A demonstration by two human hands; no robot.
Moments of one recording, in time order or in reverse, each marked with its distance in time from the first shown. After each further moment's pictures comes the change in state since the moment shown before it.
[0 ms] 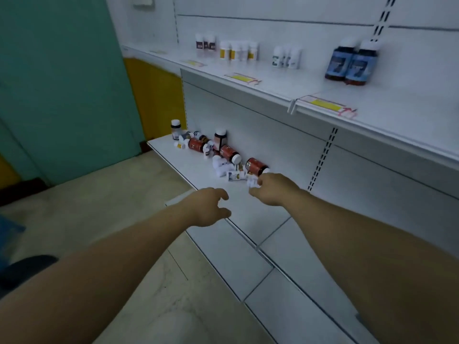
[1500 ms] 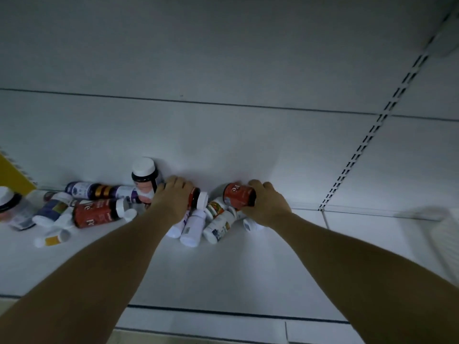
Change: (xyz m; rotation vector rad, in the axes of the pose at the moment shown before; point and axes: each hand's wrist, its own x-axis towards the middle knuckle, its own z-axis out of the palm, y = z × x) left_hand 0.554 -0.174 0.016 0.643 0.079 0.635; right_hand 0.334 0.021 0.120 0.298 0.297 0.712
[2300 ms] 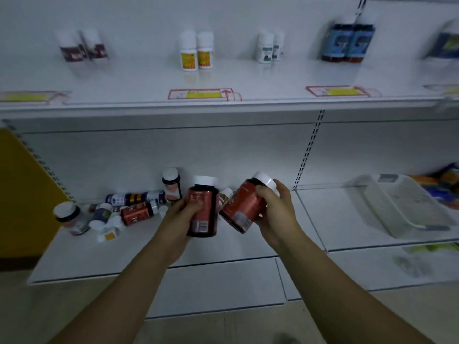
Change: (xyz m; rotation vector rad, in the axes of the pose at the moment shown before) left_hand -0.244 -0.020 -0.135 -2.006 -0.145 -0.148; right_hand -0.232 -0.136 -0.067 1.683 0.289 0.272
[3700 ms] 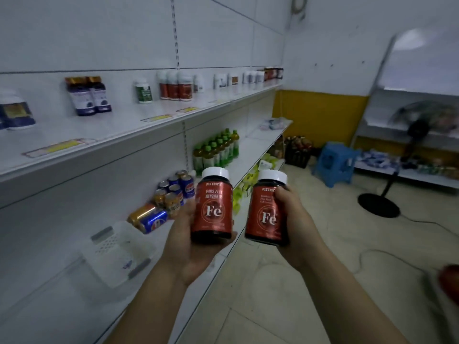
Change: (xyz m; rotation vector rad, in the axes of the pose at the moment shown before) left_hand -0.141 -0.118 0.673 -0.254 -1.039 -0.529; right_hand -0.240 -0.327 -0.522 0.104 0.688 -0.586
